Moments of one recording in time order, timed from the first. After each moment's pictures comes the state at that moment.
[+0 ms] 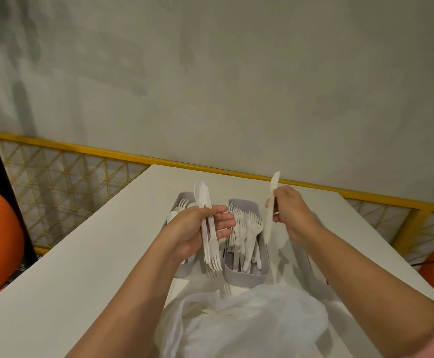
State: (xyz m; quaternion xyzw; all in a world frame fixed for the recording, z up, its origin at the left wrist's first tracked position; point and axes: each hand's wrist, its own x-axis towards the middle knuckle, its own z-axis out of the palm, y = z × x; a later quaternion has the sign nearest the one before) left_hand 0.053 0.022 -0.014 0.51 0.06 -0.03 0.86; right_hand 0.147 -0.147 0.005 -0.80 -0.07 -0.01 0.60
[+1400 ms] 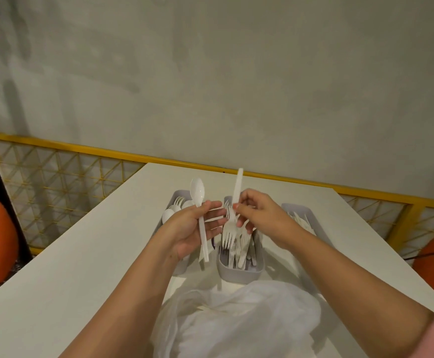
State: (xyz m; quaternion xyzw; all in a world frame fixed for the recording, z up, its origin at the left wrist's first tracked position) left_hand 0.059 0.017 -0.023 0.51 0.07 -0.02 0.86; right_hand 0.113 -0.133 0.005 -0.81 -0.26 0.08 0.52
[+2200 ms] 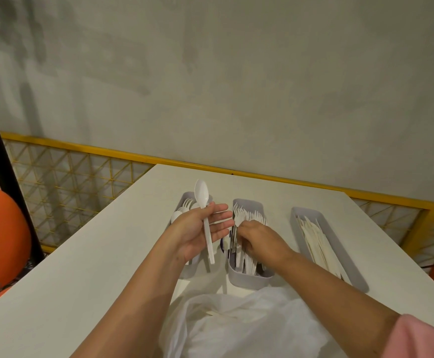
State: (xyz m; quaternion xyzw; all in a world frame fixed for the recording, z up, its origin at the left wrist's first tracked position) left_hand 0.060 0.025 -0.024 0.49 0.09 -0.01 0.87; right_hand 0.143 -0.128 -0.061 -0.90 -0.42 -0.11 0.06
